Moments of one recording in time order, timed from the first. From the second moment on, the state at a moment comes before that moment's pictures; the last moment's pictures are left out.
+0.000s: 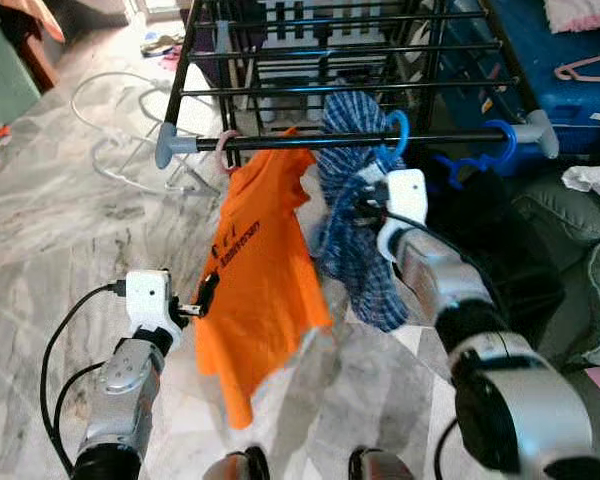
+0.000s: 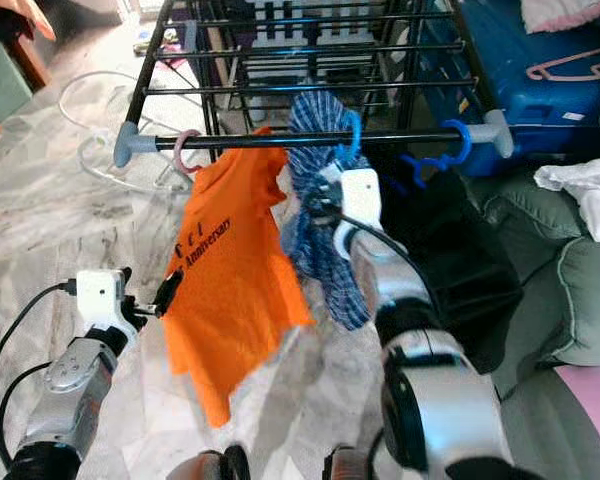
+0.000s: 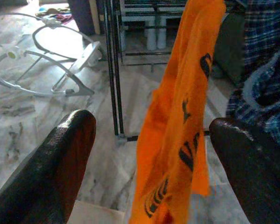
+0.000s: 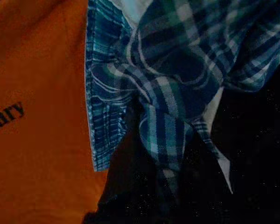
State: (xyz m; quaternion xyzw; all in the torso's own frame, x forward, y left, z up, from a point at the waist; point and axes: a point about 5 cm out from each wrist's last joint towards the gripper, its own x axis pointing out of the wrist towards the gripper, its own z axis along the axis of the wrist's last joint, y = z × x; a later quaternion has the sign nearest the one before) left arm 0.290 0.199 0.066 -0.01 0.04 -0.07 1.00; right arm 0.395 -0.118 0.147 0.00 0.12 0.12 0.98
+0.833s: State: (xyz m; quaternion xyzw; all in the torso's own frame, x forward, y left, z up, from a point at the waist) left arm 0.274 0.208 0.065 0.00 0.06 -0.06 1.00; right arm 0.399 -0.106 0.142 0.02 0.16 0.12 0.98
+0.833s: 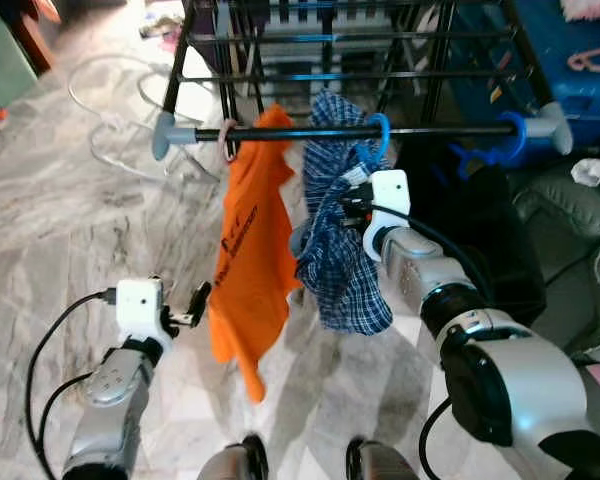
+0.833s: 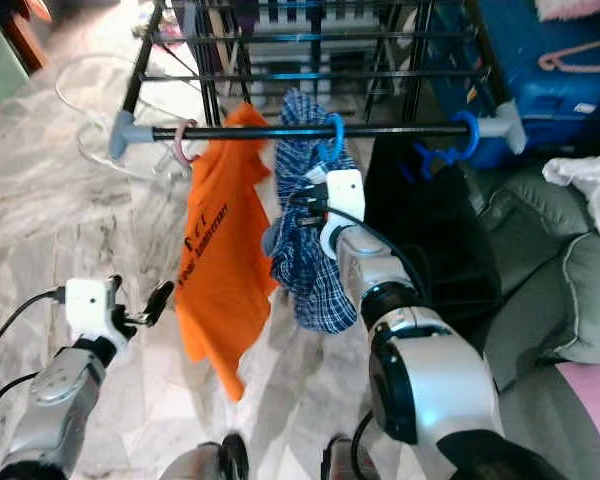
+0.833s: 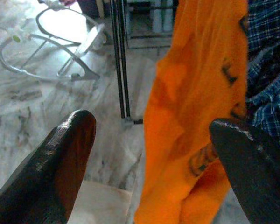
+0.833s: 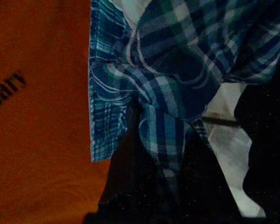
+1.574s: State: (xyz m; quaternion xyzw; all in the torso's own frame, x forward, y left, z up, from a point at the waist) left arm 0.262 0.213 0.066 0.01 0.08 -0.04 1.00; right arm 0.398 -0.101 0.141 -0.02 0.14 0.12 0.98
